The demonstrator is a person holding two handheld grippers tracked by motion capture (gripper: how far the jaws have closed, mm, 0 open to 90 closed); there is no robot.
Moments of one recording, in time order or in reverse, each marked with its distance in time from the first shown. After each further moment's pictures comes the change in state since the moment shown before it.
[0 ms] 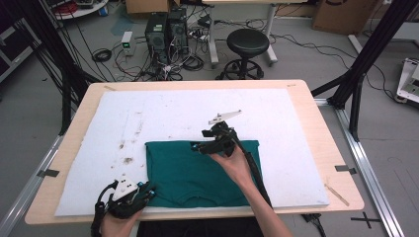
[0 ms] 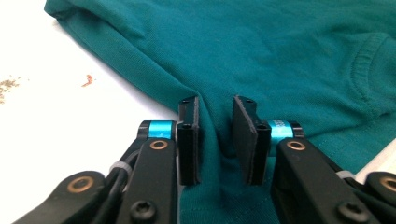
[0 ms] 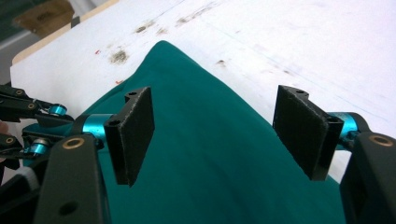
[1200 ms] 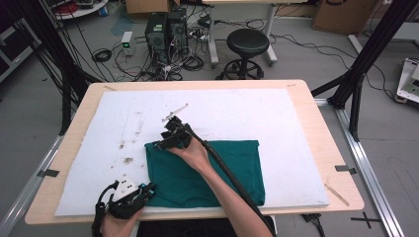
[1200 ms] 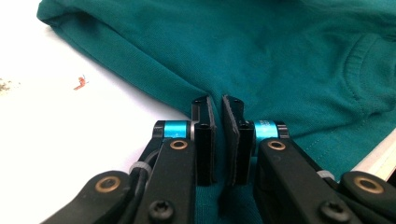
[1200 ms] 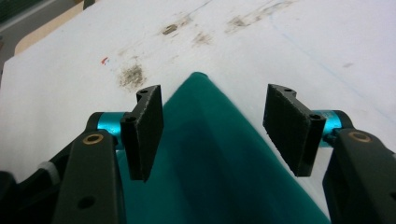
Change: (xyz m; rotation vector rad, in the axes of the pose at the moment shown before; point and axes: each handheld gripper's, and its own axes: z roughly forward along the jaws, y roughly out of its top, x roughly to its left) left arm -0.001 -0.001 0.000 -0.011 -0.015 0.007; right arm 0.021 0.047 0.131 0.147 0.160 -0.066
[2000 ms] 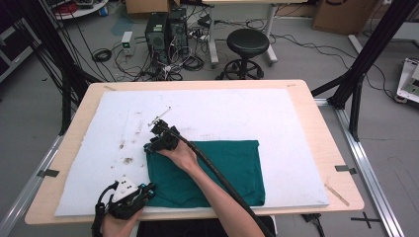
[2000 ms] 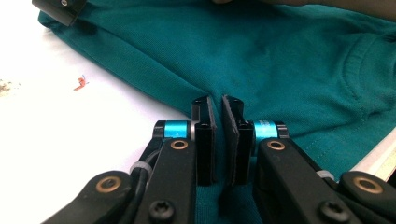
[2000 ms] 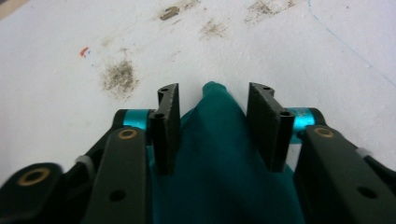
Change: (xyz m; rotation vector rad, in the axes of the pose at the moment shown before) left arm 0.000 -0.001 0.000 -0.009 -0.002 0.000; right arm 0.009 0.012 0.039 0.088 -0.032 -0.040
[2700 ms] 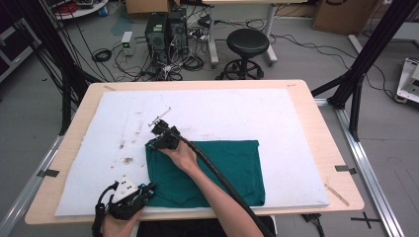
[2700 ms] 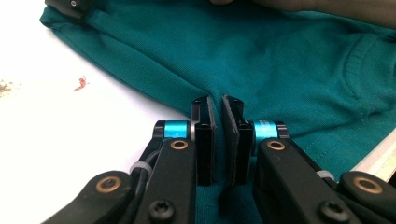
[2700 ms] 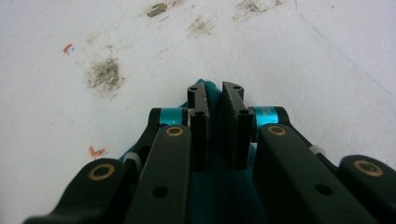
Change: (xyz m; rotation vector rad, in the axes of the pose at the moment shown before) left arm -0.001 -0.001 0.000 -0.005 0.007 0.005; right arm -0.002 -0.002 0.001 -0.004 -0.031 0.011
